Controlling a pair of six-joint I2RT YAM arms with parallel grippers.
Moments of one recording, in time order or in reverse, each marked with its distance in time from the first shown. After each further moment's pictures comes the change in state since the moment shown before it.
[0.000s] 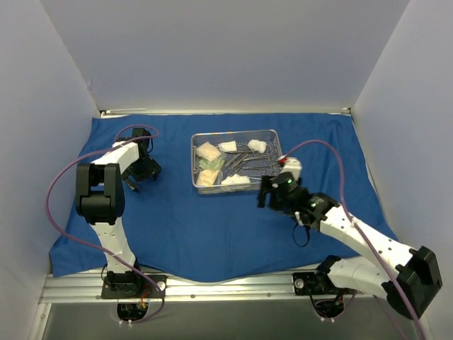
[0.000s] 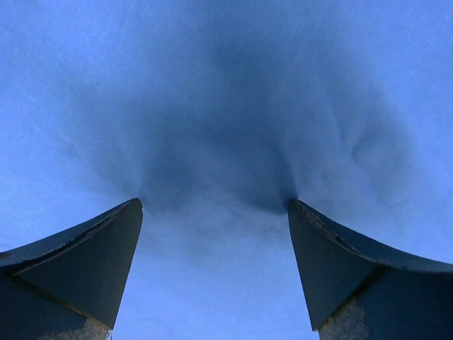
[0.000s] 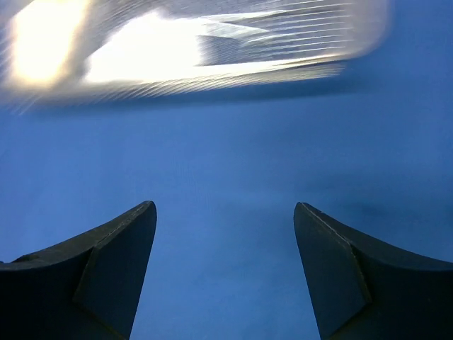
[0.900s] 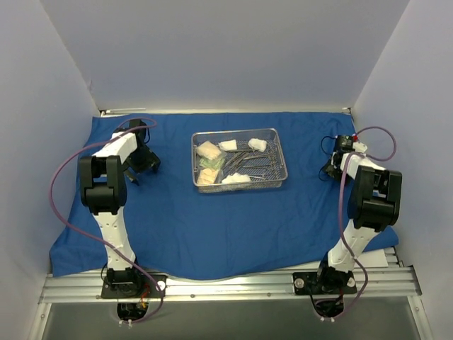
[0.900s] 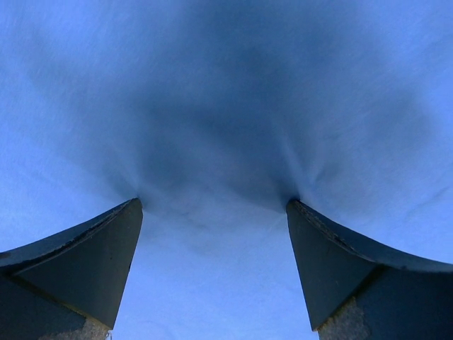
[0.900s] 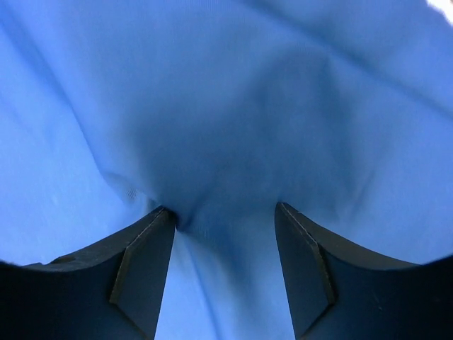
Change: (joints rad) left arm 0.039 0.128 0.184 -0.078 0.072 0.062; right arm -0.965 0.752 0.319 0.130 0.021 -0.158
